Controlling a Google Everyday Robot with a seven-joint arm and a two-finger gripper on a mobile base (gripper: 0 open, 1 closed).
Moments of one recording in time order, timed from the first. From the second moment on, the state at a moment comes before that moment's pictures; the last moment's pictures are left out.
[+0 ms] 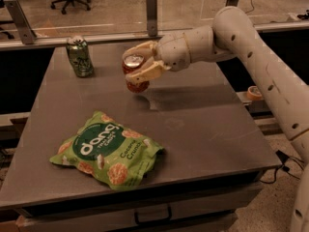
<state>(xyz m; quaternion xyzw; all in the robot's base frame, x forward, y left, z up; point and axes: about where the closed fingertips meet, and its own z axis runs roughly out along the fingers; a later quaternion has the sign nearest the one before) 0.611 0.043 0.926 -0.66 0.45 0.37 0.48</state>
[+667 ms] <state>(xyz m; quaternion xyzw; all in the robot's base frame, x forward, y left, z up) 0.602 0.038 0.906 -0.65 0.43 0.41 0.47</state>
